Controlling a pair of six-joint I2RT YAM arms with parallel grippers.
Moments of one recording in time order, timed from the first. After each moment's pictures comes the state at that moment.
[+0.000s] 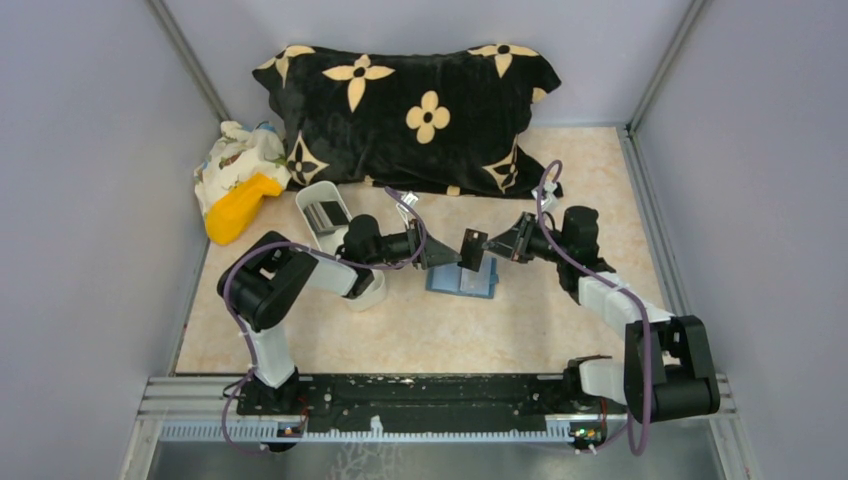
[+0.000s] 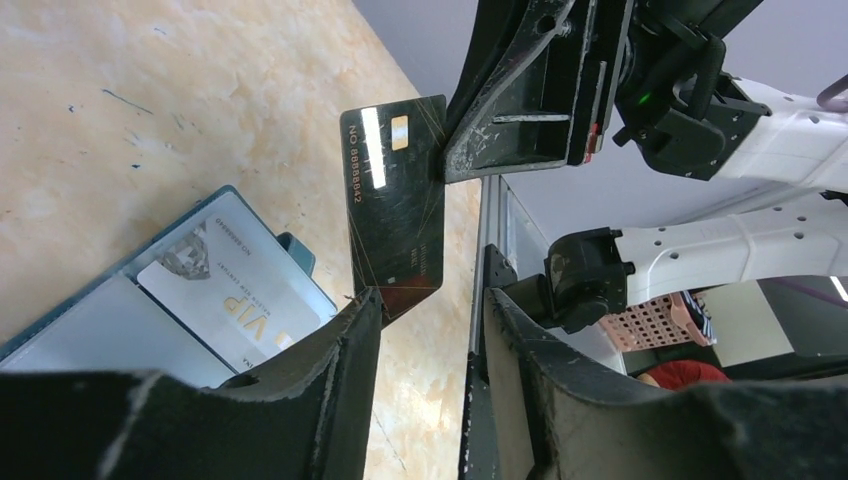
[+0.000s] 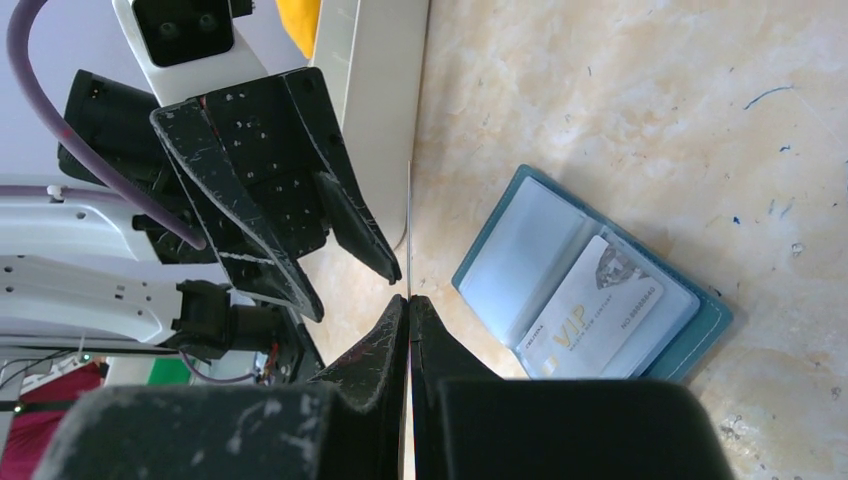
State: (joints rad) left arm -0.64 1.85 0.70 1.19 0.74 -0.92; right arm 0.13 1.22 0.50 0.37 -0.84 0.64
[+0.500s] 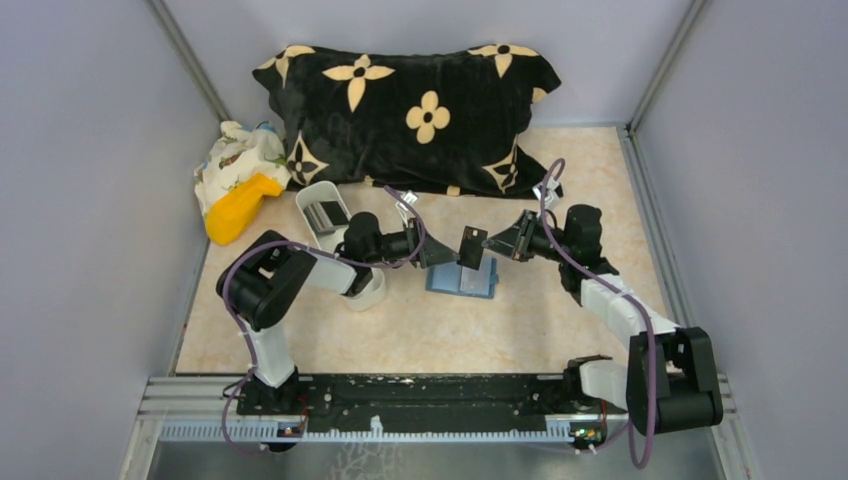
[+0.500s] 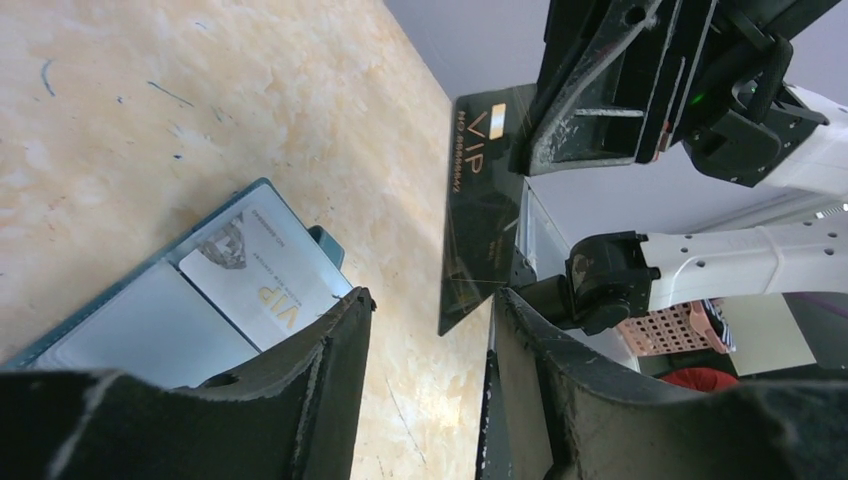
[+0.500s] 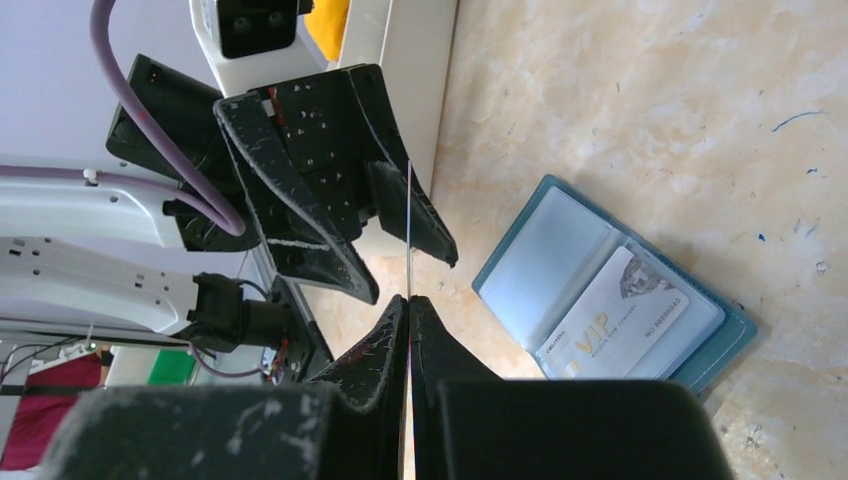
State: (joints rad) left arm -0.62 1.85 0.70 1.14 0.73 -0.89; right arm 0.14 1.17 0.51 0.35 -0.86 0.65
